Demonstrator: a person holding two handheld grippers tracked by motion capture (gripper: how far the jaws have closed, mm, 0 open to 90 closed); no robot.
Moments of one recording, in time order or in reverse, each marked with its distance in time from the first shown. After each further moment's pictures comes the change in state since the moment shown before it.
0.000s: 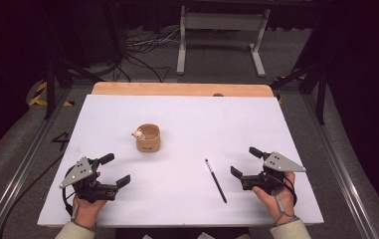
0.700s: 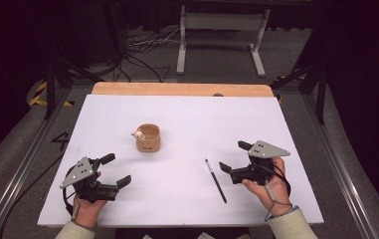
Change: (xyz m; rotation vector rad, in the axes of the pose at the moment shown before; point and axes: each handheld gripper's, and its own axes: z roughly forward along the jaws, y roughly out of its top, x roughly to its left) left arm -0.001 0.001 0.001 0.003 -0.005 0.006; right arm 0.012 0.039 0.026 0.180 0.056 -0.046
